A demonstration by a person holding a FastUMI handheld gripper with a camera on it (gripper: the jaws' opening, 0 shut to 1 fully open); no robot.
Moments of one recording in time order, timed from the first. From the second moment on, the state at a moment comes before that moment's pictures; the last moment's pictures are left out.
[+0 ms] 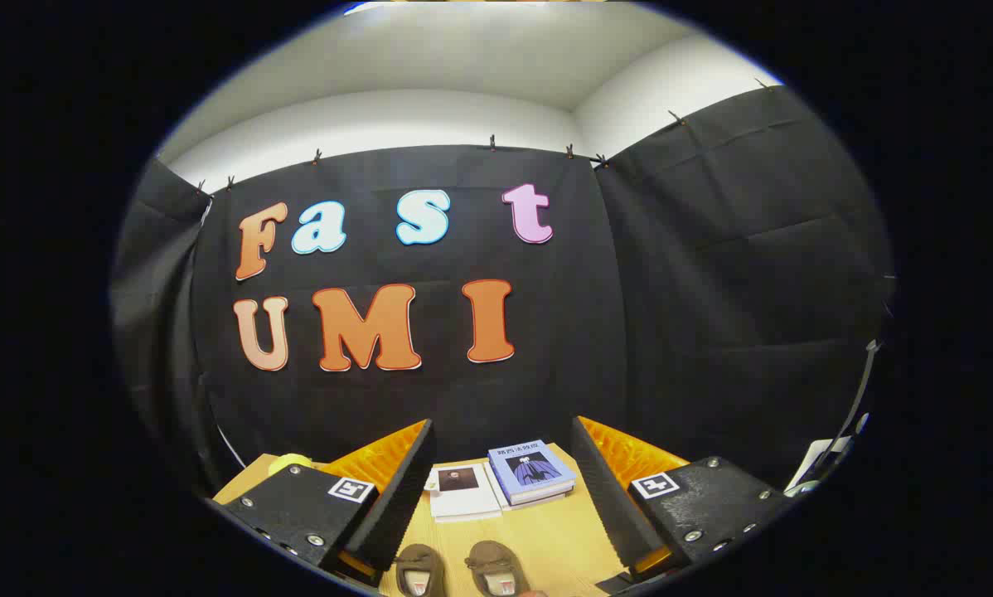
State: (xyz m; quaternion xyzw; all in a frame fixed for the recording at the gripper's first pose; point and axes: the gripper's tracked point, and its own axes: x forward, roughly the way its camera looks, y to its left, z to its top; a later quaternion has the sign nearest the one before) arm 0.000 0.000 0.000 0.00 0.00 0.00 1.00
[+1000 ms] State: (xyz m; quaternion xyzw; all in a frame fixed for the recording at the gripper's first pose) arm -0.001 0.013 -0.025 0.00 0.04 0.02 1.00
